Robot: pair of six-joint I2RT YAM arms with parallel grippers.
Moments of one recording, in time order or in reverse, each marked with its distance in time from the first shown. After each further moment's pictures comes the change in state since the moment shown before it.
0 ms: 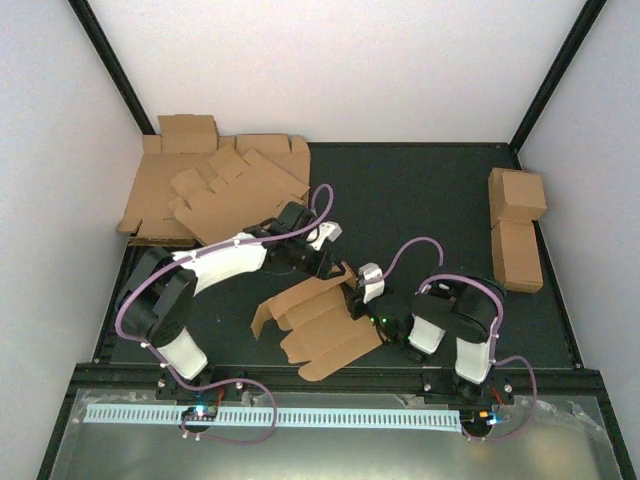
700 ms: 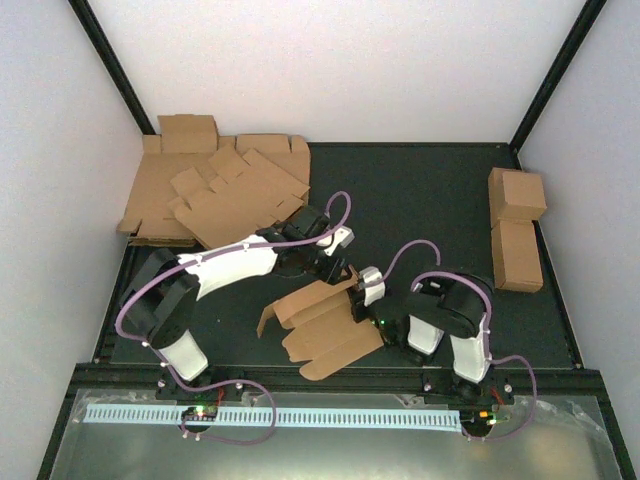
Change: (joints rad) left arm -0.116 0.010 0.066 -0.072 -0.175 0.024; right arm 0.000 0.057 -0.026 0.015 0.037 -0.026
